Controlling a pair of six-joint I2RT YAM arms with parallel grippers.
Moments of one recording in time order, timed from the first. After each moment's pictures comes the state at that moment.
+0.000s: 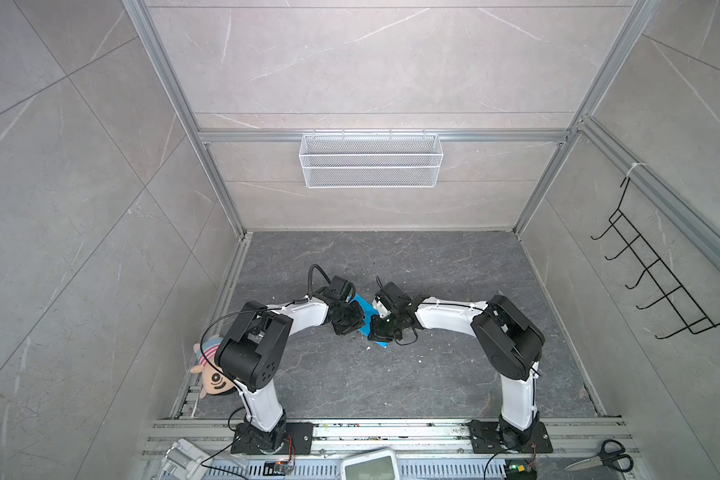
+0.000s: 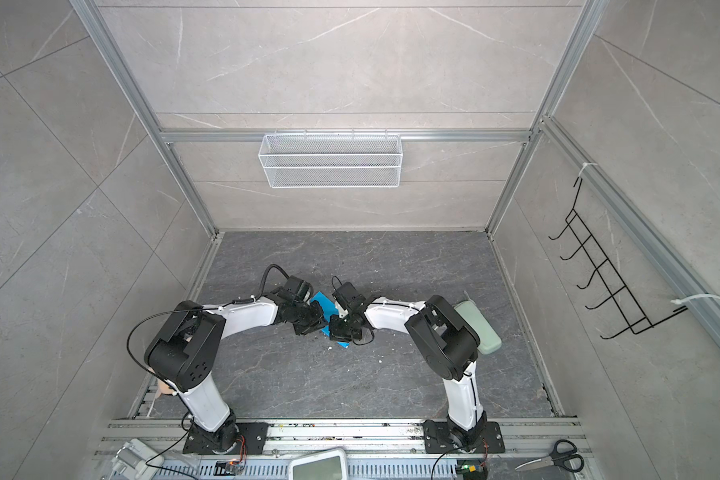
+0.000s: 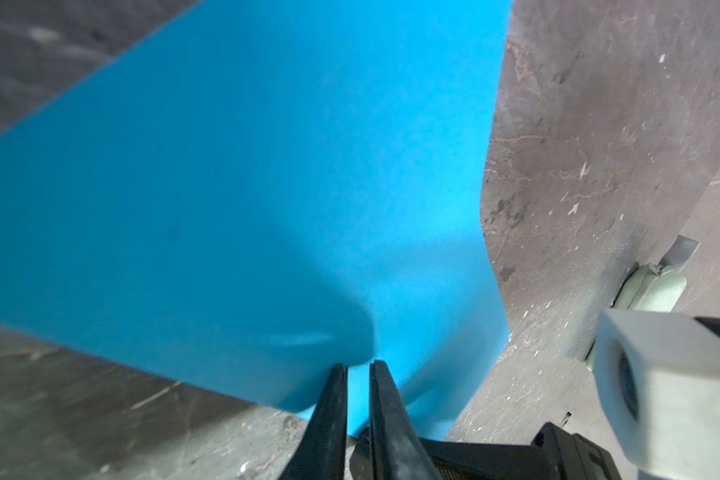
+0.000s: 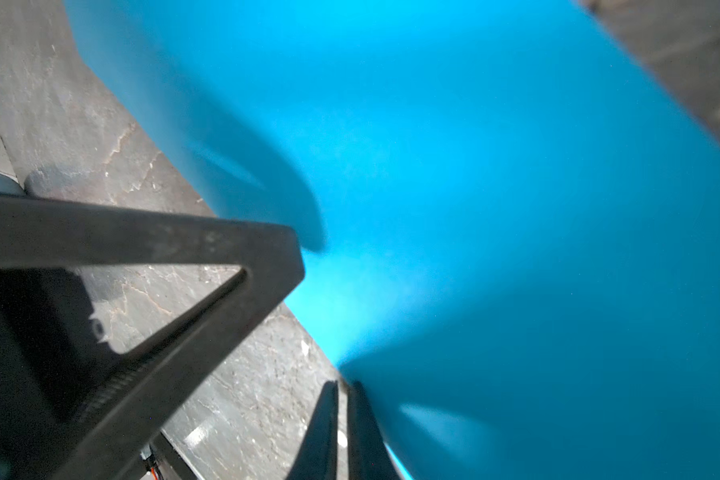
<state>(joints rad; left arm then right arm) -0.50 1.76 0.96 -0.30 0.36 -0.91 0.76 1.98 1.22 -0.34 -0.39 0.74</state>
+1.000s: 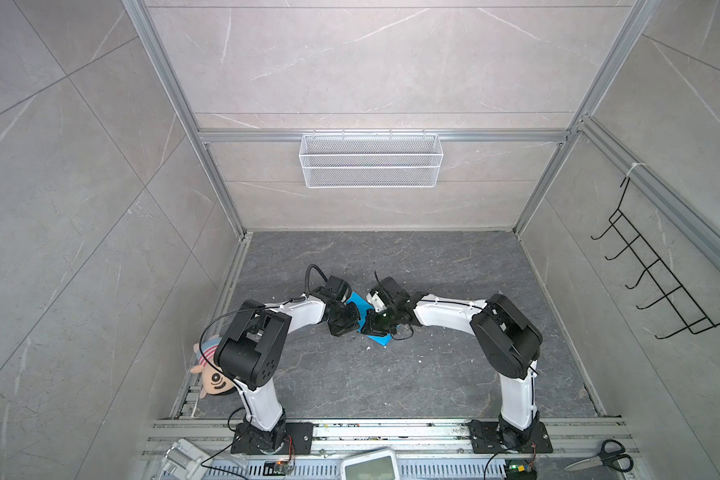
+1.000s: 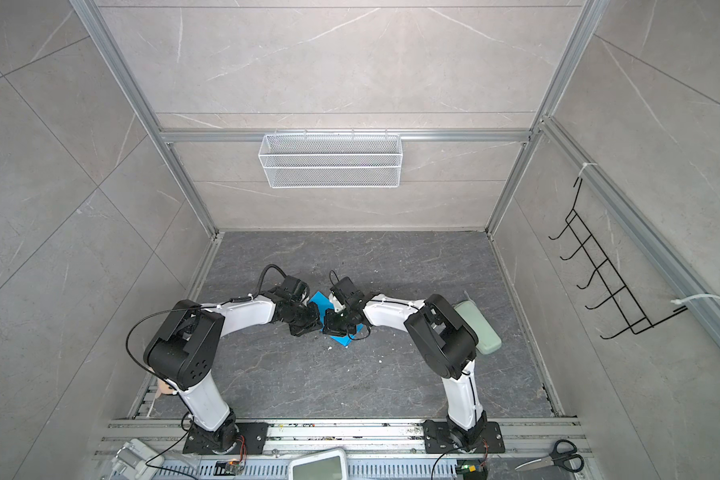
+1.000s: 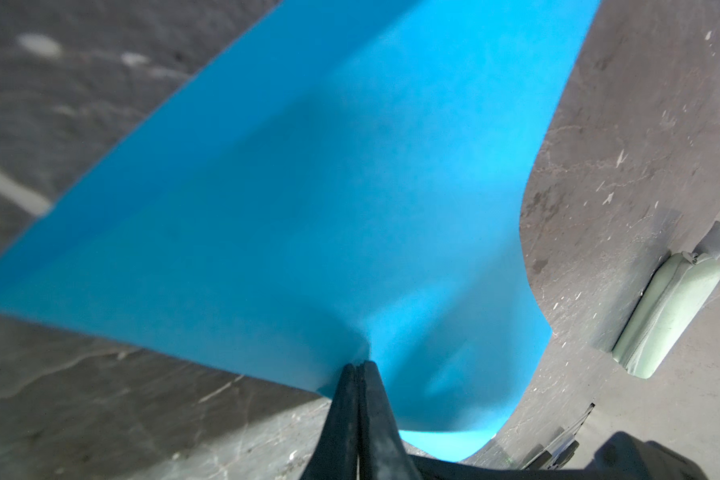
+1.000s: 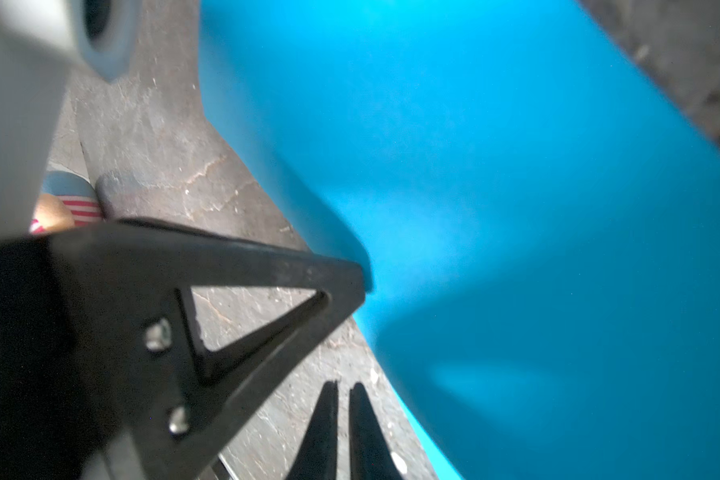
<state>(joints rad) -0.48 1.77 0.96 -0.35 0.37 -0.83 0.76 2.01 1.27 -0.28 -0.44 0.74</state>
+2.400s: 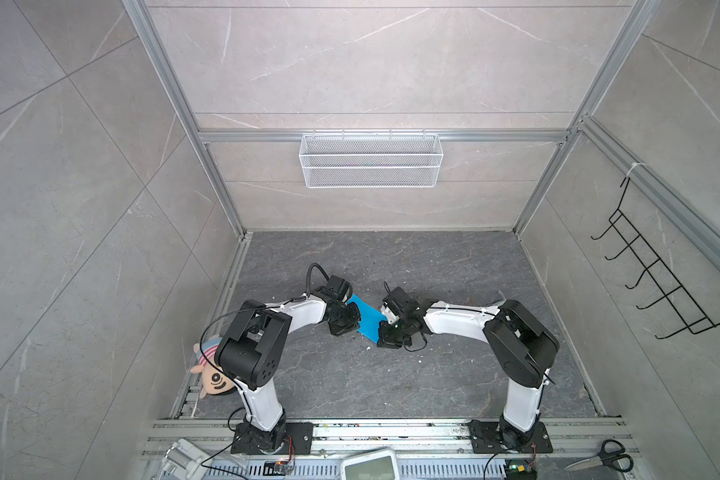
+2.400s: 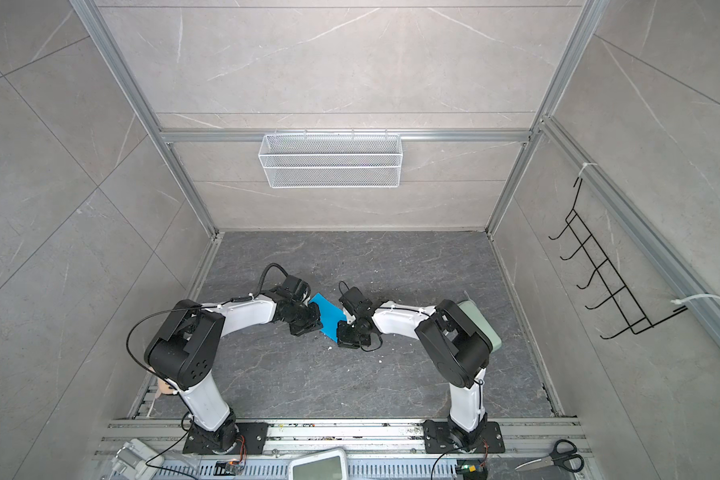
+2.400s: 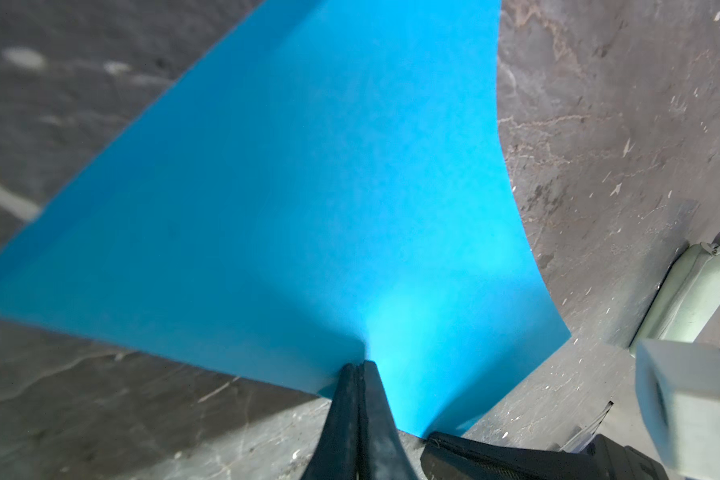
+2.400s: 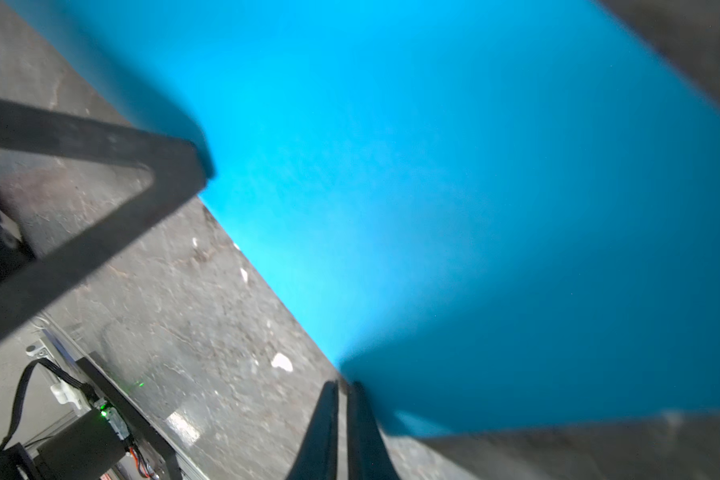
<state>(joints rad) -0.48 1.78 0.97 -0.37 0.35 -0.80 0.76 1.88 1.10 -0.39 -0.37 0.74</state>
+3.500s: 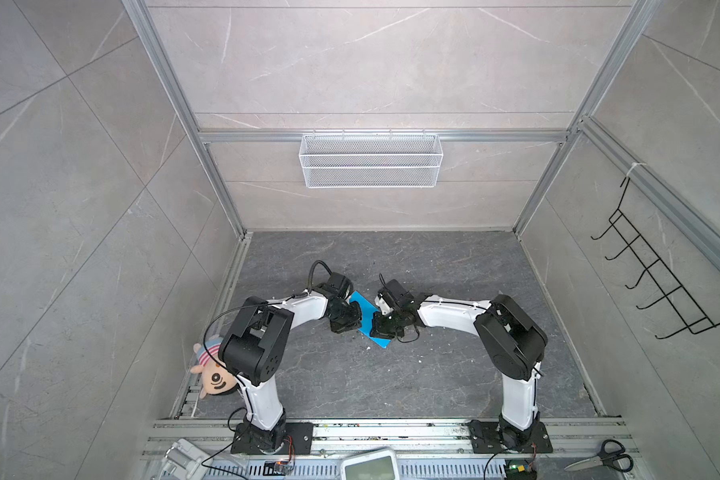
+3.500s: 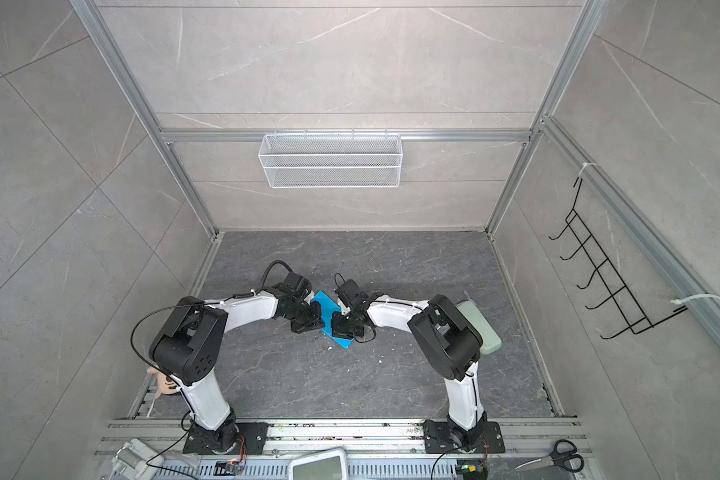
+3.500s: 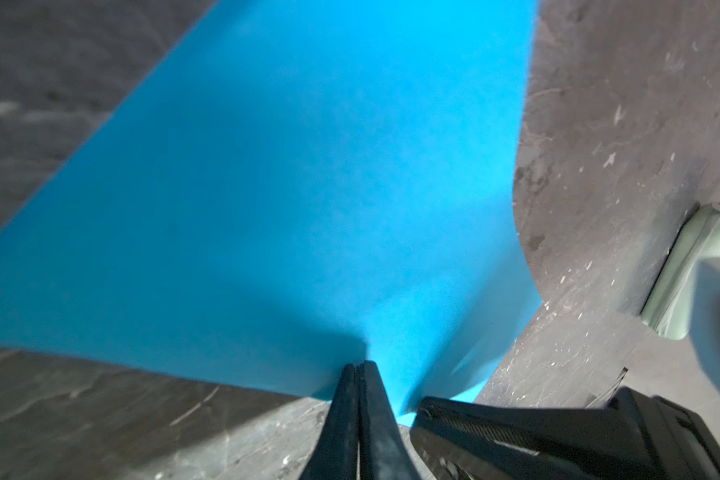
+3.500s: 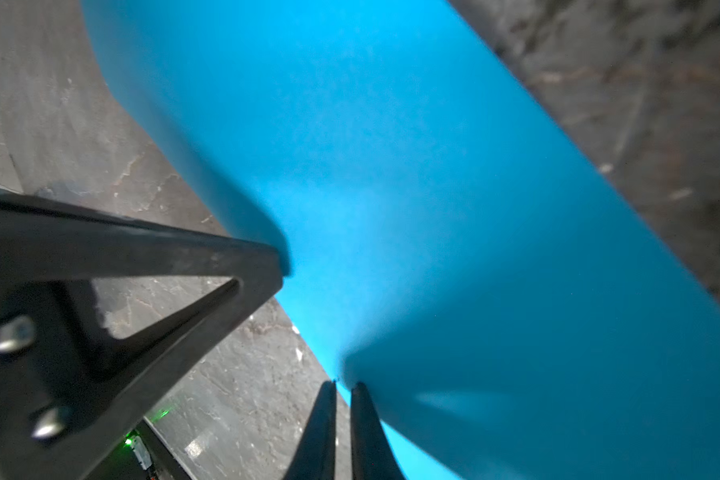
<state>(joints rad) -0.48 1.81 1.03 -0.43 0.41 -0.67 0.74 1.97 1.22 -0.35 -0.37 0.73</state>
